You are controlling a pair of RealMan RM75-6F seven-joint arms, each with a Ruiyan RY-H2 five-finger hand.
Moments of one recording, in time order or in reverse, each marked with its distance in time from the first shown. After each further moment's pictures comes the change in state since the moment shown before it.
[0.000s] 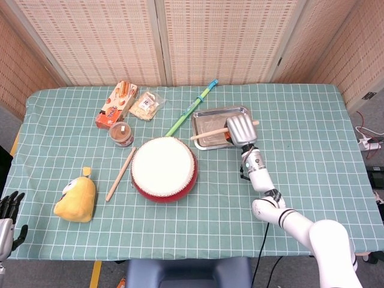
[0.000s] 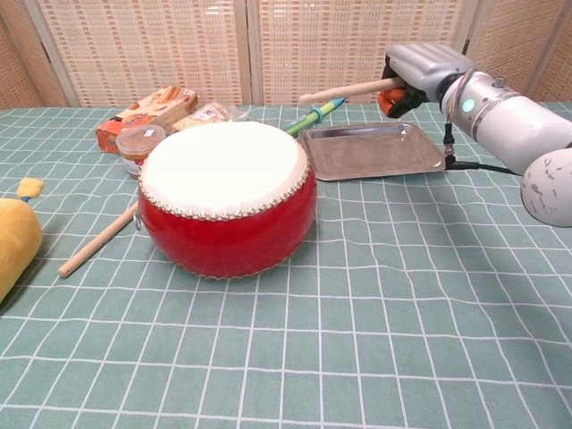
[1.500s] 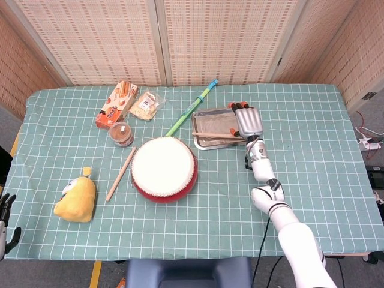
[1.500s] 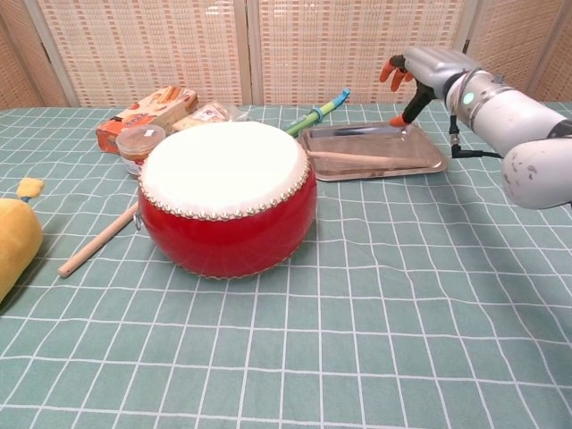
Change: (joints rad) left arm 0.023 0.015 -0.006 -0.011 -0.012 0.015 -0.007; right arm 0.108 -0.161 -0.011 0.477 -0.053 -0.136 0.320
